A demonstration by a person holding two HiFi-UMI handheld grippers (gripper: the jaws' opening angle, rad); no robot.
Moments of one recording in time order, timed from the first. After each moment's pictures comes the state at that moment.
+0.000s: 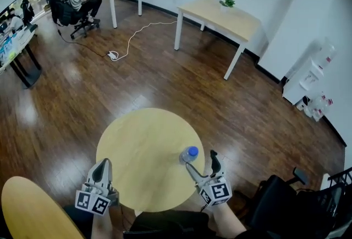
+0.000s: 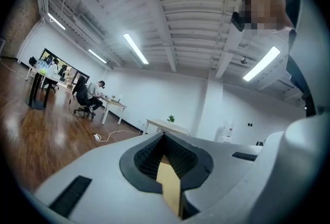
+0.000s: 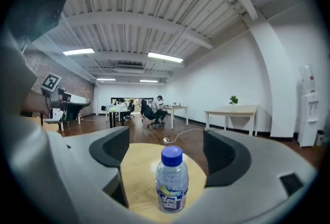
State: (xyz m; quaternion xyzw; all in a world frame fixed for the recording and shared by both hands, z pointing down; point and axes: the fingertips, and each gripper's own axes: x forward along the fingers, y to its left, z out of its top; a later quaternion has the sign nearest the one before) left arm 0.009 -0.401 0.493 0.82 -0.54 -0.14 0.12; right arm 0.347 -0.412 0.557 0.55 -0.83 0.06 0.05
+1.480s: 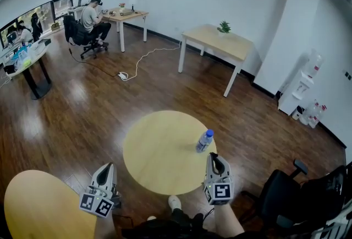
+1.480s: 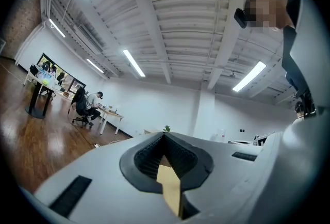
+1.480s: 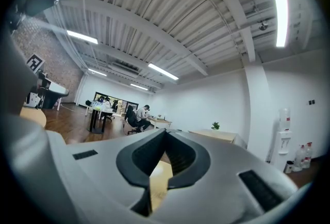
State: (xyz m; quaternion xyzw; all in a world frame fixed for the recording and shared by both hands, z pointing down) left arm -0.093 -0.267 0.444 0.83 -0.52 -0.18 0.07; right arm 0.280 -0.298 0.474 0.64 -0.77 -0.07 0.05
